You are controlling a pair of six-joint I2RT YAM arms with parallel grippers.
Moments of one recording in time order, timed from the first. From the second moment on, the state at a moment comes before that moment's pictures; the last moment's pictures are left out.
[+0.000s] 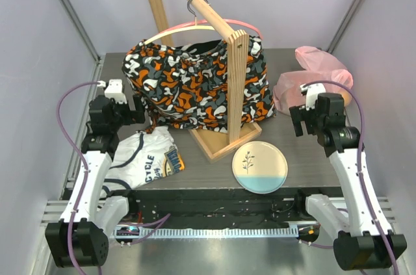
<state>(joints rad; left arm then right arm) 0.04 0.91 0.72 -0.20 0.13 -0.01 0.04 0.89 0.94 -0.76 0.17 -0.28</state>
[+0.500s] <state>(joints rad) 0.26 1.35 1.39 -0.31 0.32 -0.14 0.05 0.89 1.30 -1.08 -0.58 -0.68</state>
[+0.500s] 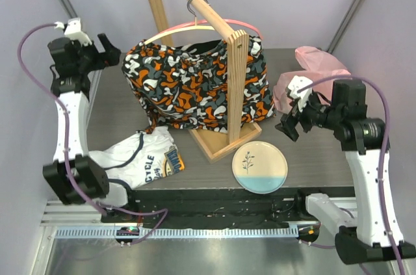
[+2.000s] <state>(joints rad) 0.04 2.44 2.23 0.31 0.53 -0.16 0.66 1.43 1.67 -0.87 -0.19 -0.19</state>
